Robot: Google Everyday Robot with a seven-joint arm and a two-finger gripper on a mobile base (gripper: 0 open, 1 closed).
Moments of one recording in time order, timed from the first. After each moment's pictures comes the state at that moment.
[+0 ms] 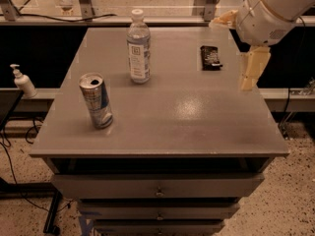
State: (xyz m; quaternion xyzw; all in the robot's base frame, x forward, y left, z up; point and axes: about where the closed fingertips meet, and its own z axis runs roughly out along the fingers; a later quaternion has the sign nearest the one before) arm 0.551 -0.166 0.955 -0.77 0.59 -0.03 0.23
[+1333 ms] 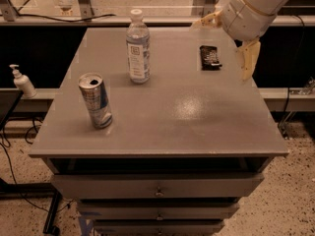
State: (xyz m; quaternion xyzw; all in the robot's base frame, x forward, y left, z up) arm 0.587 -0.152 0.941 -0.88 0.43 -0.06 0.19
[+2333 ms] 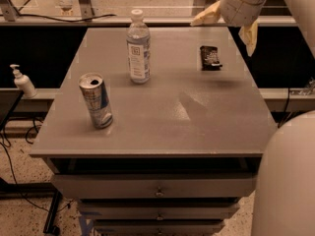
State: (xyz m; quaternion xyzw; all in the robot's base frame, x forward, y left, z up) arm 0.695 -0.194 0.925 -0.95 0.25 -0.16 0.12
